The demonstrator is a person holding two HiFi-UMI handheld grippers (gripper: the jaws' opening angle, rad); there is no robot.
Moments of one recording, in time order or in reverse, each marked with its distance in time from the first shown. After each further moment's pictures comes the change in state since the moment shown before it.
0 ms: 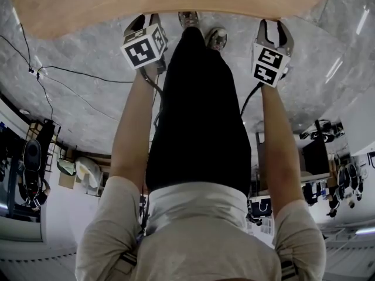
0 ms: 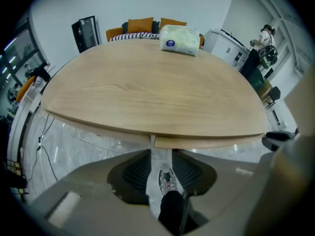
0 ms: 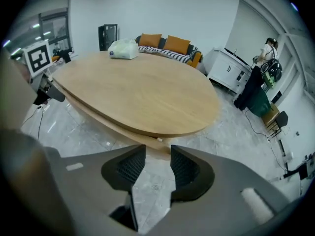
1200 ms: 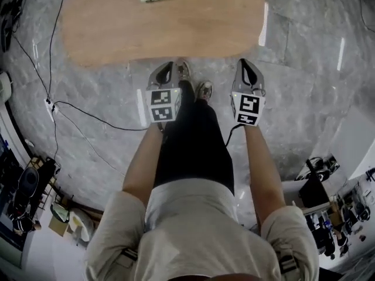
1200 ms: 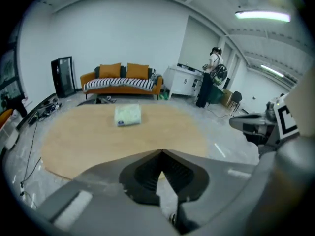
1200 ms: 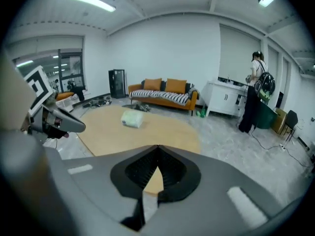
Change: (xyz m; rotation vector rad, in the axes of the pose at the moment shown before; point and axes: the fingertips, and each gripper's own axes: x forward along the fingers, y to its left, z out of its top) left arm -0.191 -0.144 0.069 0.301 -0.411 -0.208; right arm -0.179 -0.036 0.138 0.066 -0.445 0.117
